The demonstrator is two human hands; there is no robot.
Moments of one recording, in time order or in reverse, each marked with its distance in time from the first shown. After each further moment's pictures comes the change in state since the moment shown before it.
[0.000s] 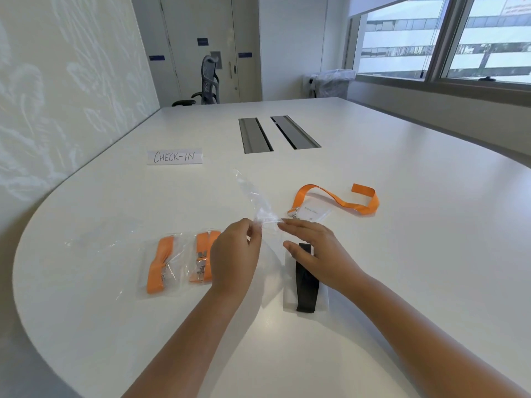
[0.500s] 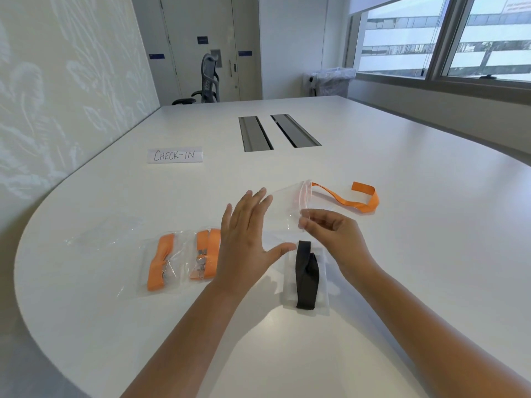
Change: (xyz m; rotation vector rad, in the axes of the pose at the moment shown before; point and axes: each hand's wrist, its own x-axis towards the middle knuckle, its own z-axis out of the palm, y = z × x) left_hand 0.003 0.003 -0.001 0.137 -0.111 0.372; right_hand 0.003 0.002 -0.015 0.669 0.257 0.316
